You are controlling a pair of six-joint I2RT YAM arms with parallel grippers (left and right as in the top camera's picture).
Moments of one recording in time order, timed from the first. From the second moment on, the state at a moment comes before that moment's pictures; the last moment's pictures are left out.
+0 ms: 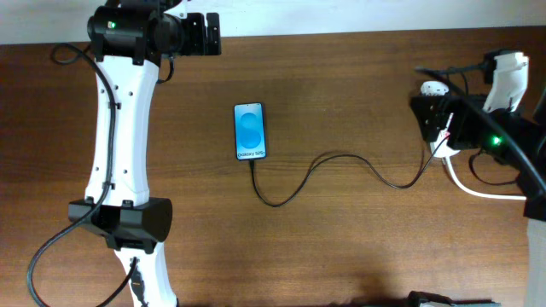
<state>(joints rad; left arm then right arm) -0.15 2.13 2.58 -1.30 0.05 -0.12 -0.21 1.20 1.60 -1.06 -0.50 0.00</state>
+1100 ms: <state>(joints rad) -0.15 2.13 2.58 -1.30 0.05 -0.12 0.04 0.10 0.22 -0.01 -0.08 -0.05</state>
